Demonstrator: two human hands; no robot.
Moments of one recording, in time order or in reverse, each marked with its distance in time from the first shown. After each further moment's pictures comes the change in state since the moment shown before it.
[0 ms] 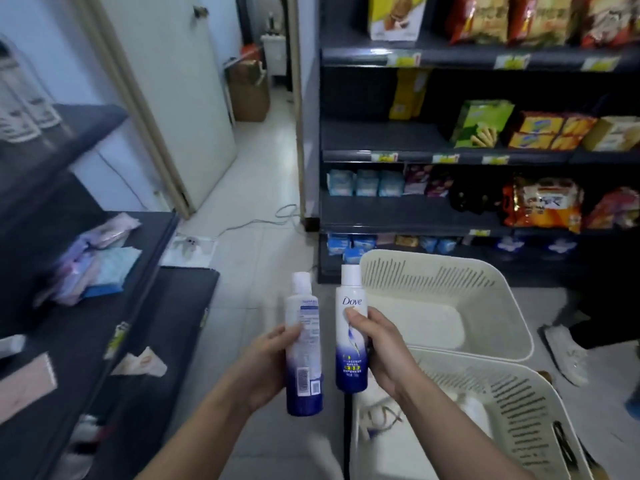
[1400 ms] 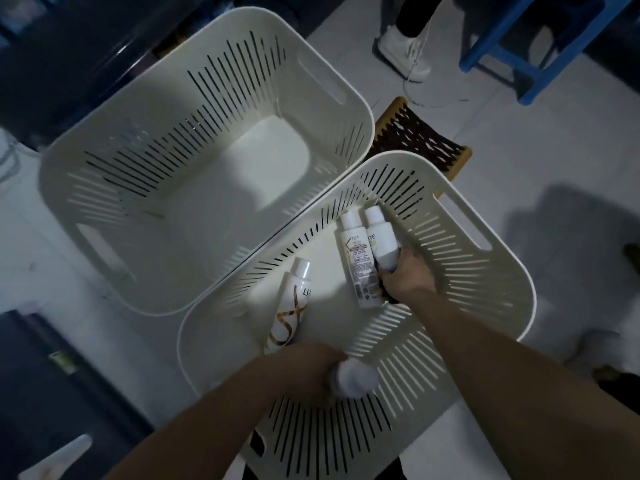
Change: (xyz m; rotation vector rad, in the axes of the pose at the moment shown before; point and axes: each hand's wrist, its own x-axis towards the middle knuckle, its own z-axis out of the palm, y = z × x) left_hand 0.197 -0.254 0.054 1.834 -1.510 -0.395; right_hand 0.007 0.177 -0.305 -0.707 0.930 0.650
